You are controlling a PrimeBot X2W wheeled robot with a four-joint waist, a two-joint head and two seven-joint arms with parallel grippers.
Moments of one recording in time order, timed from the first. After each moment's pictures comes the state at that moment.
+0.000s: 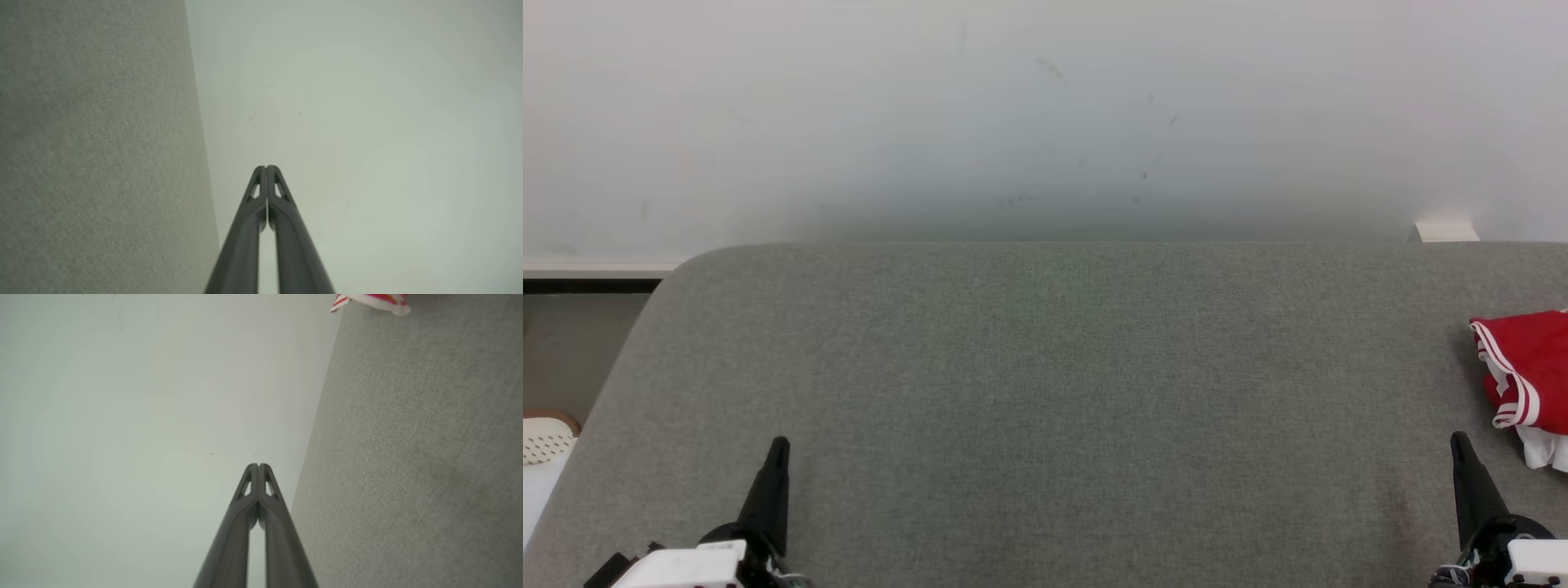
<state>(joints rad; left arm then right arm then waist) -0.11 0.05 0.11 0.25 -1.61 -0.13 0.11 -0.10 -0.05 -0.11 0.24 1.61 0.13 0.11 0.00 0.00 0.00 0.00</state>
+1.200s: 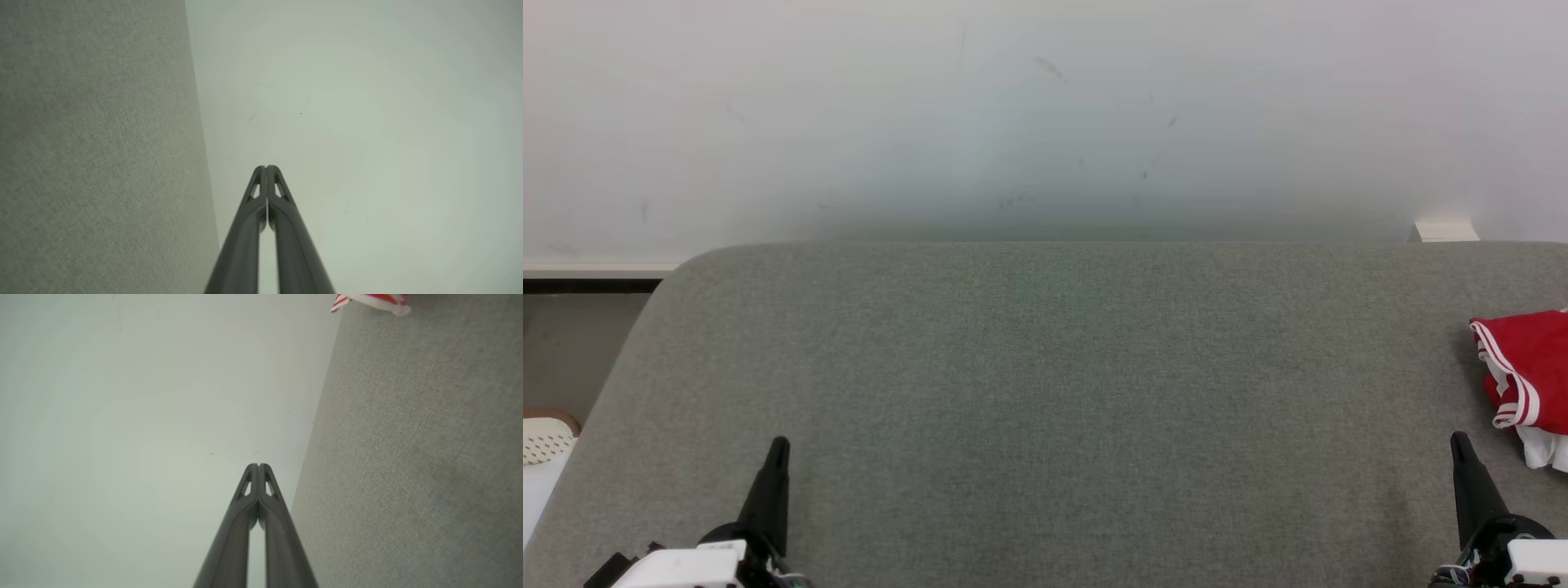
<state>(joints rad) -0.11 0.05 0.11 0.25 -1.61 -0.13 0.11 -0.10 -0.05 -0.11 0.24 1.61 0.13 0.11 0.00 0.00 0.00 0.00</state>
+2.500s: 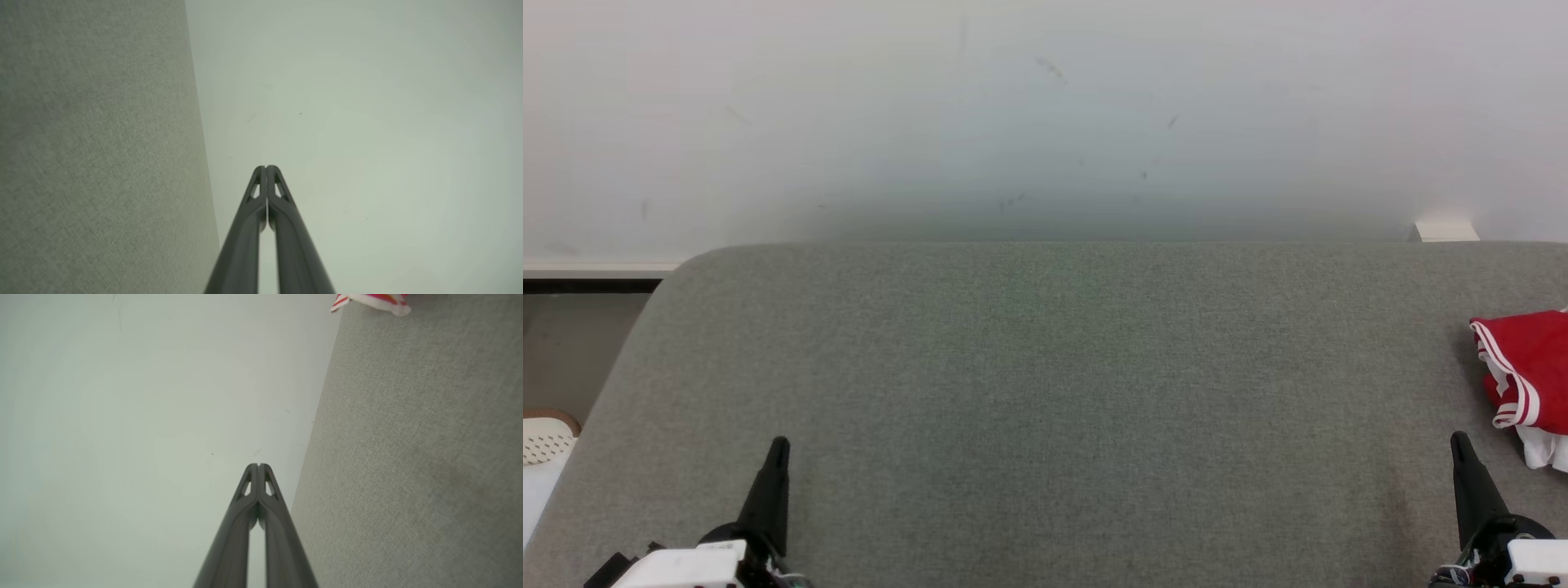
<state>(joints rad) -0.11 0.05 0.11 0.25 -1.61 -0.13 0.11 -0.10 -0.05 -0.11 0.24 1.61 0.13 0.11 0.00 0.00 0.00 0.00</state>
